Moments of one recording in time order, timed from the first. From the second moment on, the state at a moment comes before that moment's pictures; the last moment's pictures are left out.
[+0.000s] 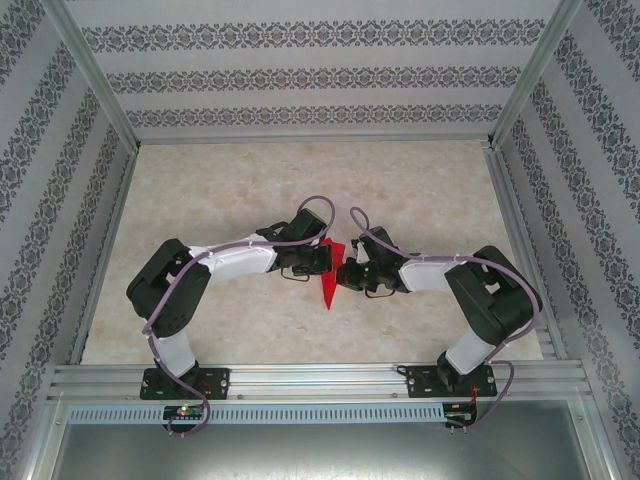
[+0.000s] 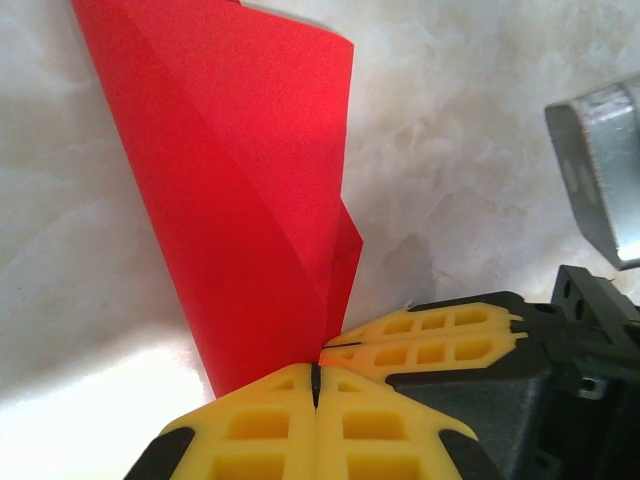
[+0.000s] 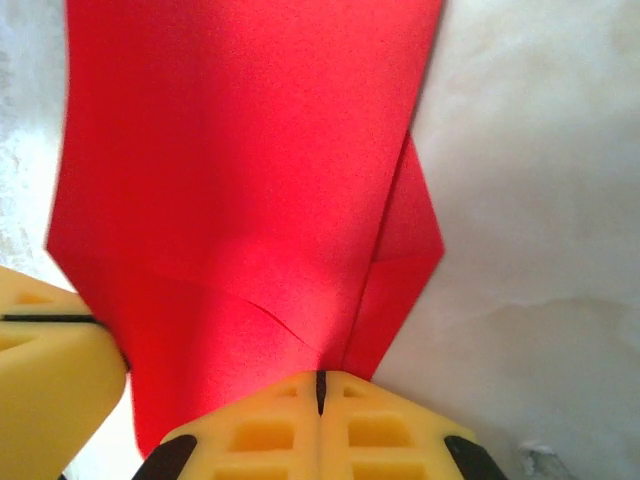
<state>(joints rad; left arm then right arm) -0.72 1.79 1.10 -0.32 0.23 -0.74 0.54 1.64 0.63 0.06 -0.46 0.80</state>
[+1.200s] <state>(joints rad) -0.72 1.92 1.21 -0.29 0.27 -0.74 0.53 1.64 0.57 0.19 -0.48 0.82</state>
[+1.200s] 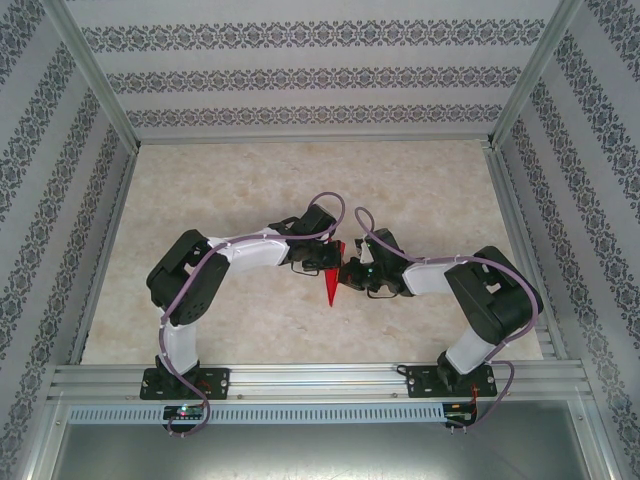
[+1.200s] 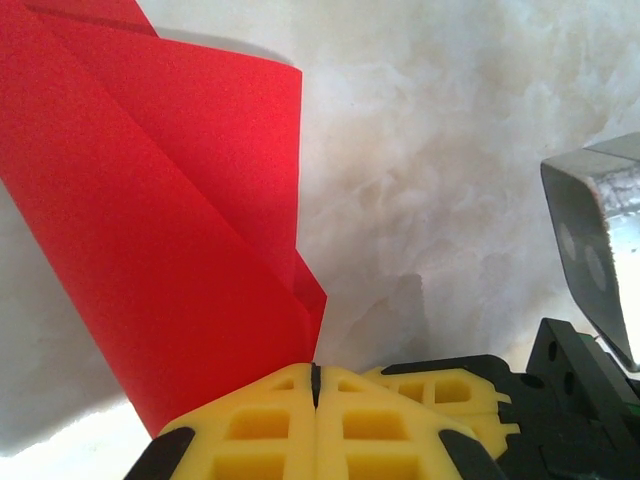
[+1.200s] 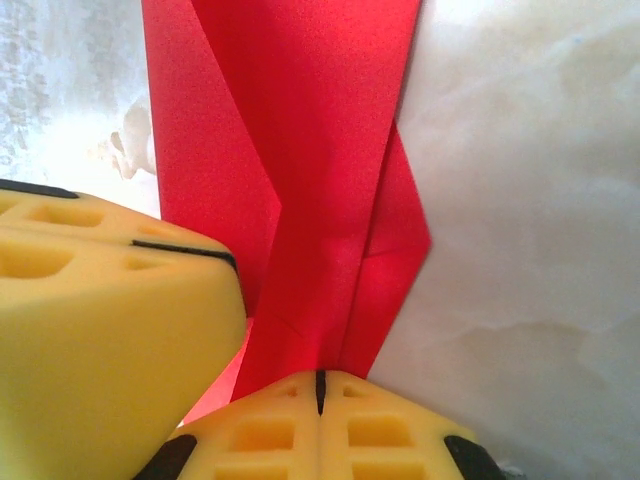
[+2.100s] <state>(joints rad) -0.72 1.95 1.22 -0.30 0.28 -0.72 0.44 1.60 0.55 0.19 -0.52 0.89</state>
